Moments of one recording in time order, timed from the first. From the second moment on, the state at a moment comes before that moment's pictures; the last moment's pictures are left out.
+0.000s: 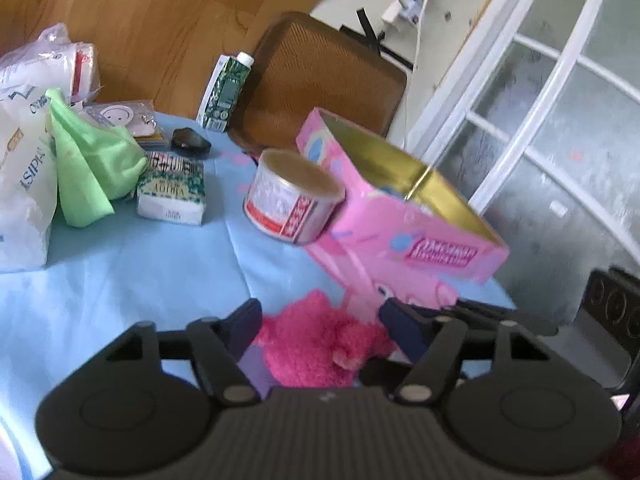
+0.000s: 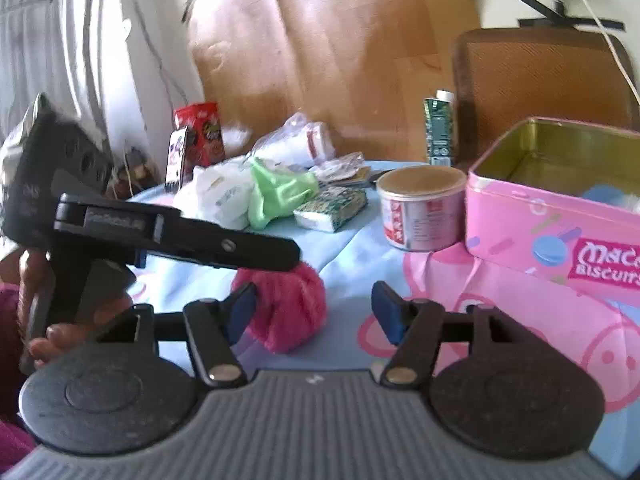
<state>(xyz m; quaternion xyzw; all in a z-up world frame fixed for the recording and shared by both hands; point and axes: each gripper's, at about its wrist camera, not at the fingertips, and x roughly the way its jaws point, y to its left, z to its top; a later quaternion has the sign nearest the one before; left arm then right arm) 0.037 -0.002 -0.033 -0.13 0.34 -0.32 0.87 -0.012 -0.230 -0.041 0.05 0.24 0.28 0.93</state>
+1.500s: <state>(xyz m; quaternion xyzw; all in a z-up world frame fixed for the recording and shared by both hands) 0.108 -0.140 0.014 -0.02 0.25 -0.30 0.92 0.067 -0.321 -0.035 0.01 0.16 0.01 0.99</state>
